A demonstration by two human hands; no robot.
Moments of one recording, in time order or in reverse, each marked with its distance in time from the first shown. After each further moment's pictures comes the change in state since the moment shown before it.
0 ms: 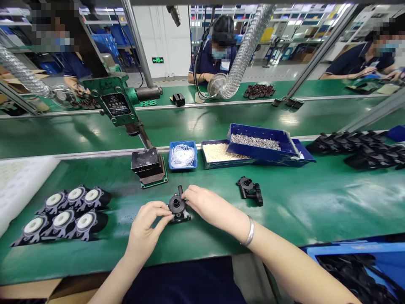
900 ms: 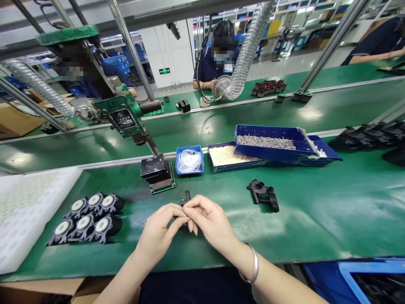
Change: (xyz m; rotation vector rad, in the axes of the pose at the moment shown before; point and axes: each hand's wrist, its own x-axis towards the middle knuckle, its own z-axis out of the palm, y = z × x) left_hand 0.034 0.042 -0.008 -0.152 -0.239 -0.032; right_hand -0.007 -0.026 0.039 1.215 0.409 0.198
